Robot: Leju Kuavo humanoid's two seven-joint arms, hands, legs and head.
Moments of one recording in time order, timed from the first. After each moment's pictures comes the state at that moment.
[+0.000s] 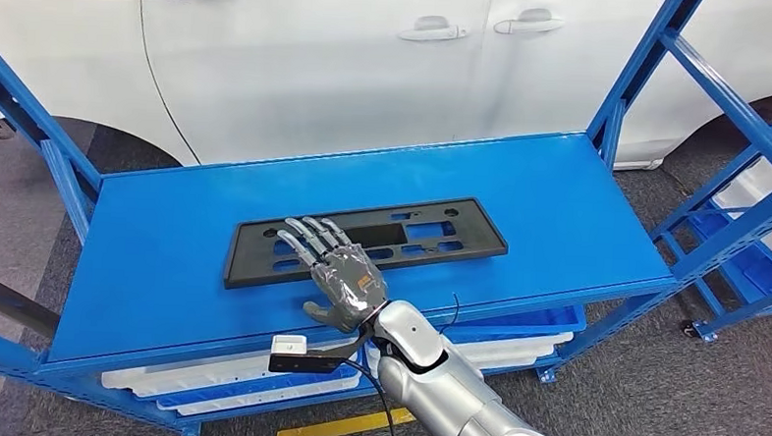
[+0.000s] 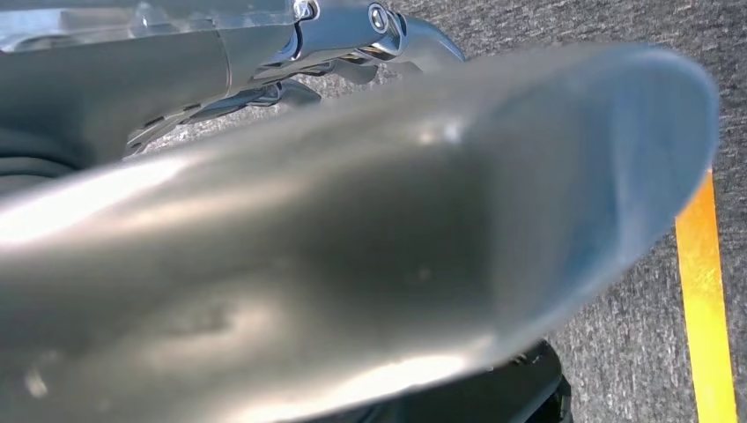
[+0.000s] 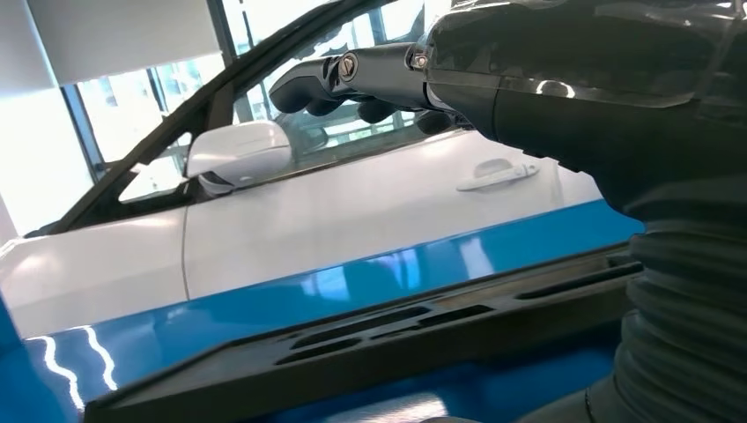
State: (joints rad) left arm -0.04 0.00 -0.38 -0.17 0.56 0.20 -0.16; right arm -0.58 0.19 0.77 -0.84 1.06 -0.59 -0.23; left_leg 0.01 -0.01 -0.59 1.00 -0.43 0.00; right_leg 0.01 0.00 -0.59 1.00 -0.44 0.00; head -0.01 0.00
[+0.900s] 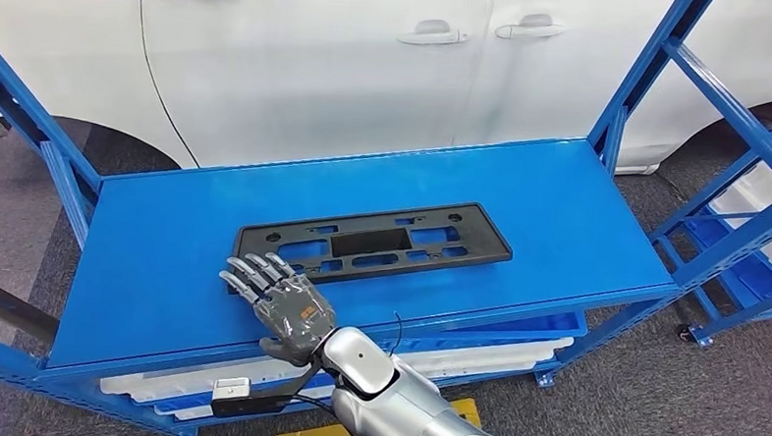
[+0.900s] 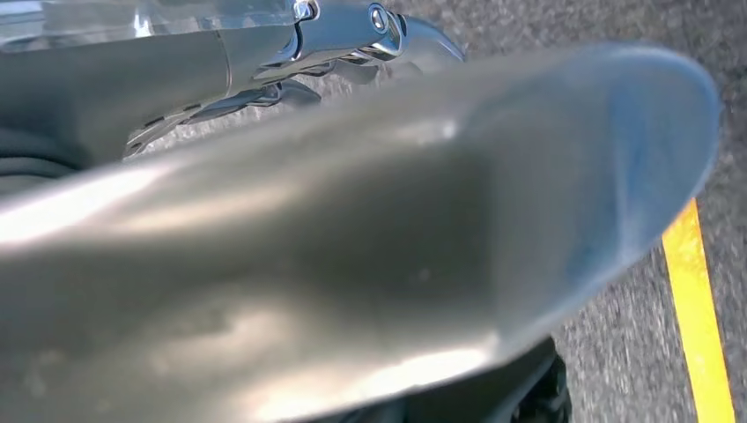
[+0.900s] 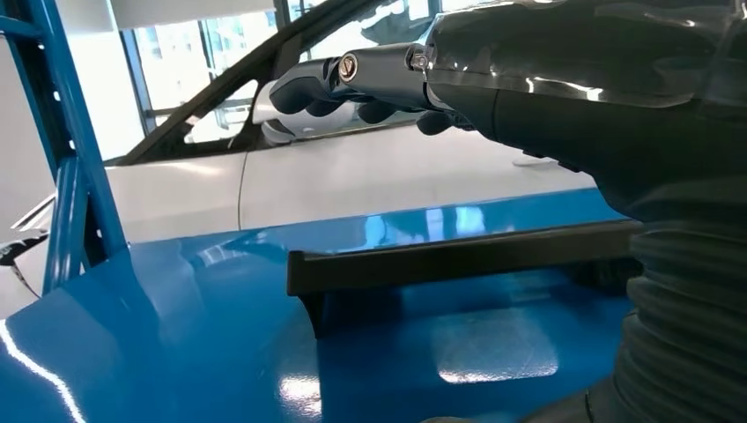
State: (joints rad) left arm -0.05 0.02 -0.41 -0.17 0.53 0.17 -0.17; right arm -0.62 0.35 0.94 -0.62 1.06 -0.65 -0.18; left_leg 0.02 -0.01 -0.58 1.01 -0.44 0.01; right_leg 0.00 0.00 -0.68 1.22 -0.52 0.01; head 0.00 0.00
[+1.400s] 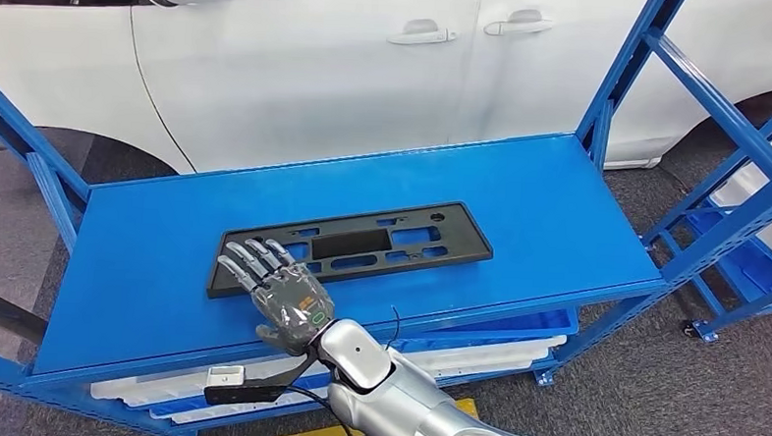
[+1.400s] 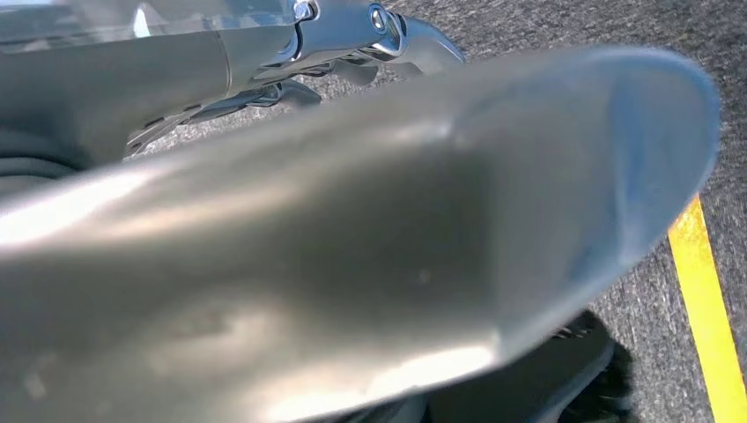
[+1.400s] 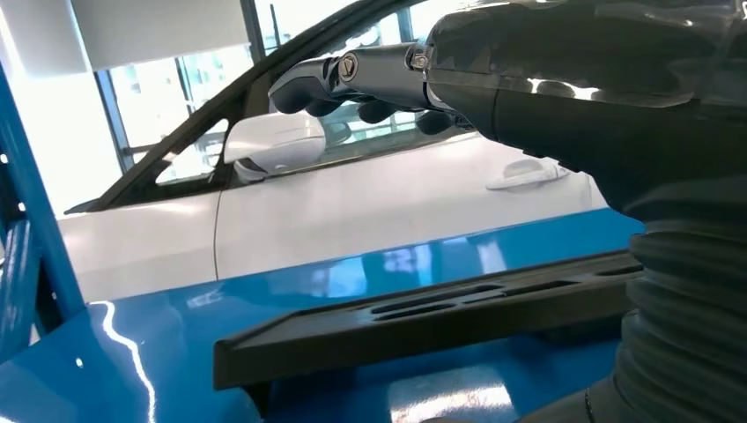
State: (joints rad) left arm -0.05 0.02 -0.43 -0.17 0.53 0.17 -0.17; right arm -0.66 0.36 1.00 -0.62 1.02 -0.70 -0.11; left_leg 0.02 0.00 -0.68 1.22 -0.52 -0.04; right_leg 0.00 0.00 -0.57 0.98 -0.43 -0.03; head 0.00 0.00
